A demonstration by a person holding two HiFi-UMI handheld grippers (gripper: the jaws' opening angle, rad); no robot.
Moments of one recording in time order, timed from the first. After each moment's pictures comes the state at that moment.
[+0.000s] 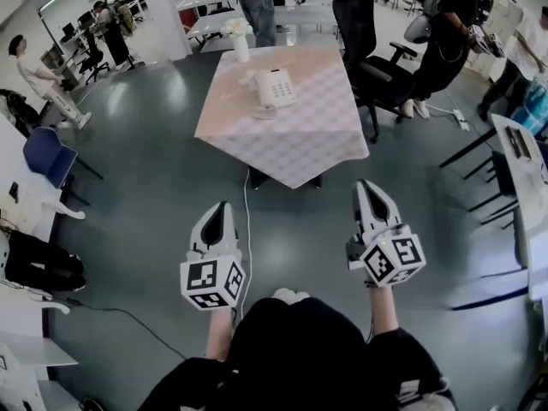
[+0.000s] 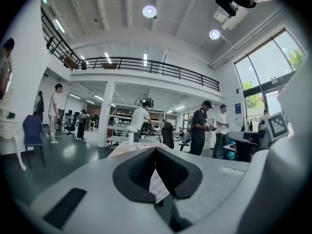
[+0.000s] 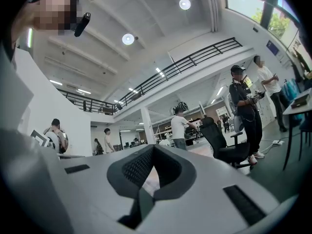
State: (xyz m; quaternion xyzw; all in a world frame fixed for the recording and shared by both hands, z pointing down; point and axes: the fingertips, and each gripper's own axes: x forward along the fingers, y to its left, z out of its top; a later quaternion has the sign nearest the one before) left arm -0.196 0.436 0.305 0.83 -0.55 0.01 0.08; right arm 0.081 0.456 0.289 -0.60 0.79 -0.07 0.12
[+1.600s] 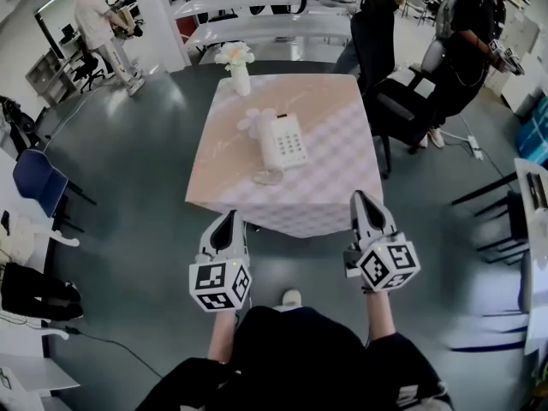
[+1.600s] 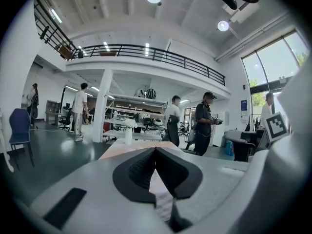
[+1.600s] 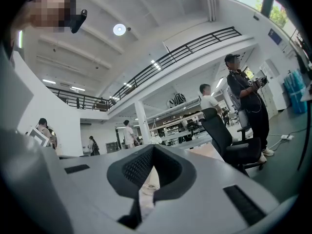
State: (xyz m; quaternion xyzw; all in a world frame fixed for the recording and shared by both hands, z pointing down) left arm -0.152 0.157 0.349 0.83 -0.55 0.04 0.11; right arm 0.114 0.171 0.335 -0.60 0.78 -0.10 0.11
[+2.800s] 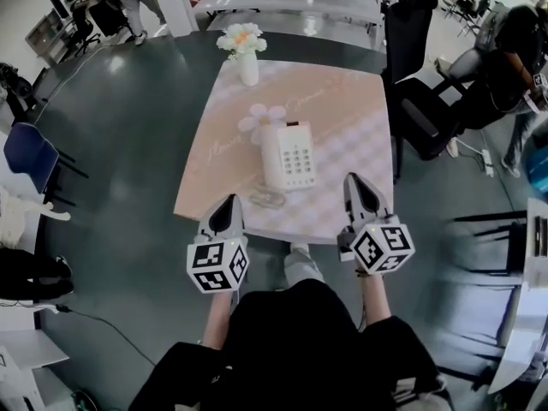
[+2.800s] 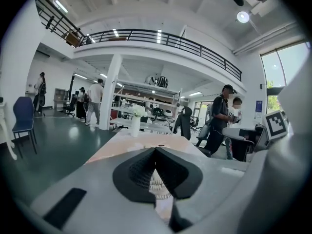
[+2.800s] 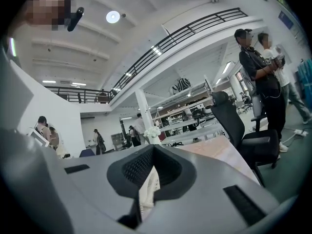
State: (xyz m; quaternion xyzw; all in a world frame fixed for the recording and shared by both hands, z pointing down) left arm -0.140 0.005 0.402 0.79 -0.58 0.07 0.18; right arm 0.114 -0.014 0.372 -0.57 0.81 -0.15 0.06
